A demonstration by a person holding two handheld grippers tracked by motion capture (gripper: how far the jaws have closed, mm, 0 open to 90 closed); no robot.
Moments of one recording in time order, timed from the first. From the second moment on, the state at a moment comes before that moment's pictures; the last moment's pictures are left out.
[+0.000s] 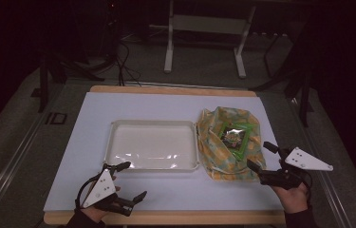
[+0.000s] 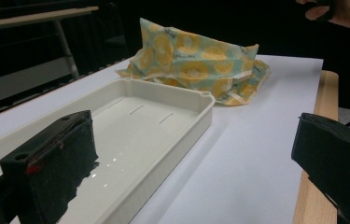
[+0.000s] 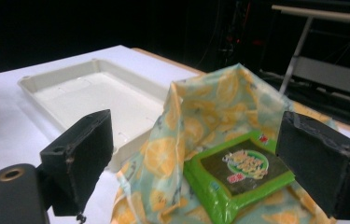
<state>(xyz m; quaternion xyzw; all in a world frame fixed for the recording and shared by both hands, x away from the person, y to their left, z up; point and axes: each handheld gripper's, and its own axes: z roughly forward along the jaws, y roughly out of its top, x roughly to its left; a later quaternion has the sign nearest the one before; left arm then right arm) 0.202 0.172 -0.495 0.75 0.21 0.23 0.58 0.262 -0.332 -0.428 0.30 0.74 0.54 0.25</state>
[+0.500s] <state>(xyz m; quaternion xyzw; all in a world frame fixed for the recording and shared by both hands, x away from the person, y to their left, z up) 0.202 0.171 -0.495 0.76 0.21 0.23 0.58 0.274 -0.323 -0.420 0.30 0.74 0.54 0.25</state>
